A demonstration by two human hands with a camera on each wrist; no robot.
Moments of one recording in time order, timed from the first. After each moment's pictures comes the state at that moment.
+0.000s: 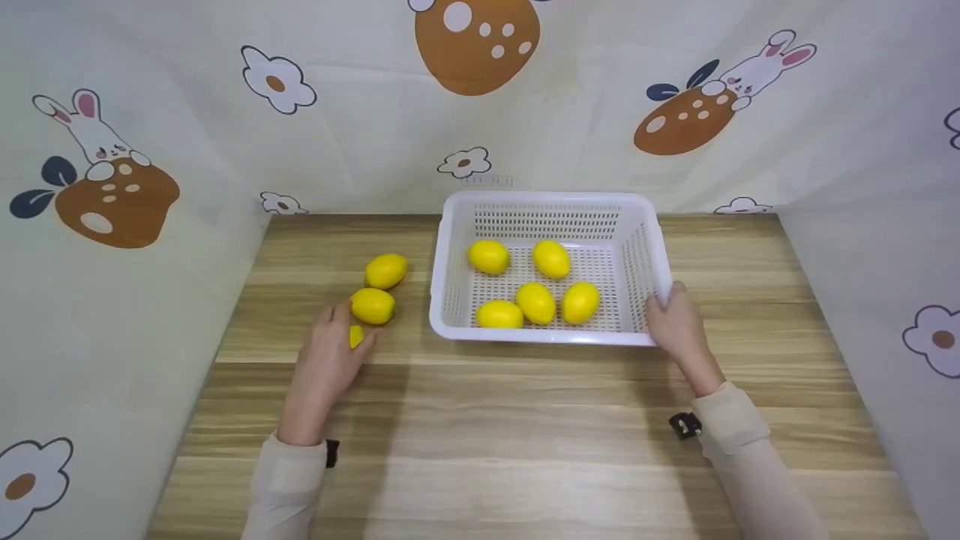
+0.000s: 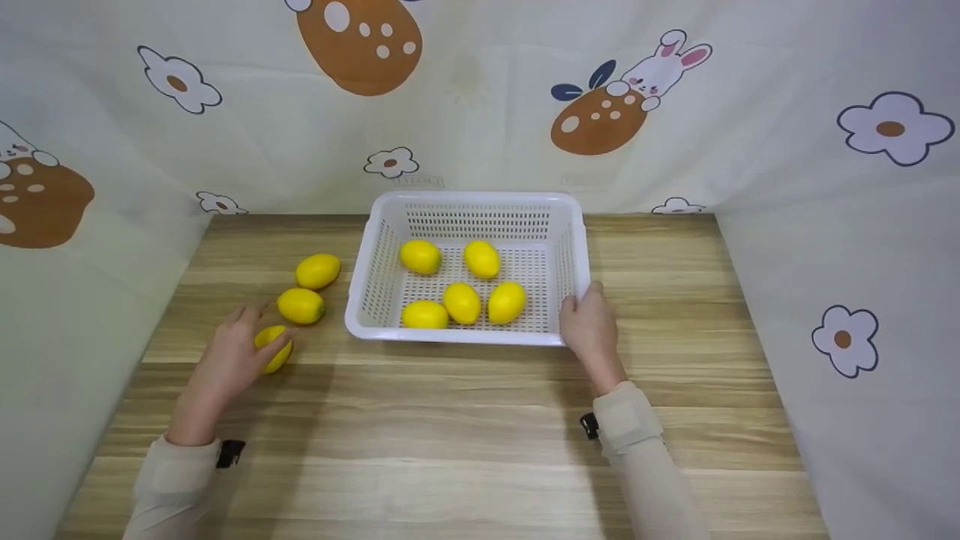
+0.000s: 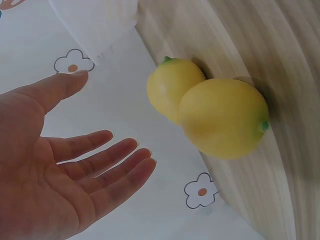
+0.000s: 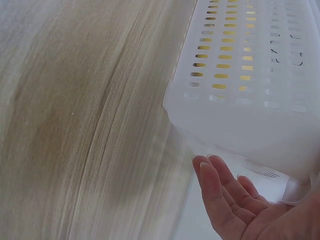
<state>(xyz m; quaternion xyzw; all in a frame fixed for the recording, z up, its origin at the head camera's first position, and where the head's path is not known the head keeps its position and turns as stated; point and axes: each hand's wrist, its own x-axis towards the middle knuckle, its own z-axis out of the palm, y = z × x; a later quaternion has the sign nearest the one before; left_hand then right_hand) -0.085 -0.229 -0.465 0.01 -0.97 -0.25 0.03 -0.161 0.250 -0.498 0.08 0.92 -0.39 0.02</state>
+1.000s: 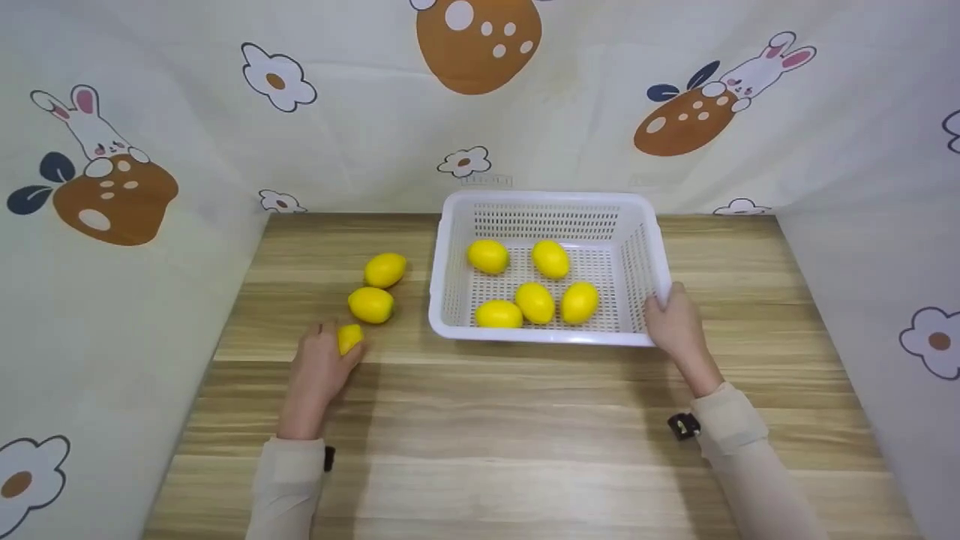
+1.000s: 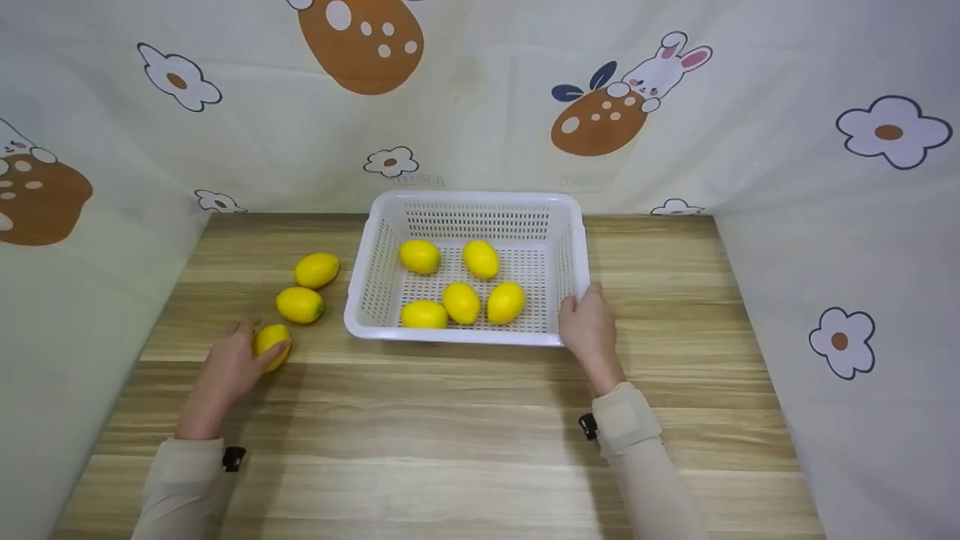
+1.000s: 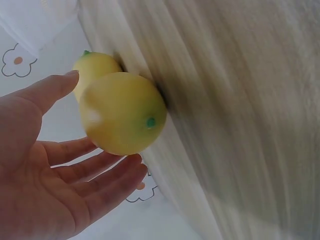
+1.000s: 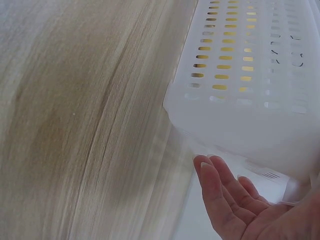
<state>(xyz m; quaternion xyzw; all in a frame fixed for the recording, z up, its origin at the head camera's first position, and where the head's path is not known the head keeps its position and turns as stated) -0.086 -0.253 -0.508 0.08 -0.96 -0.26 -0.04 -0.160 0.249 -0.495 0.08 0.92 -0.39 0.02</state>
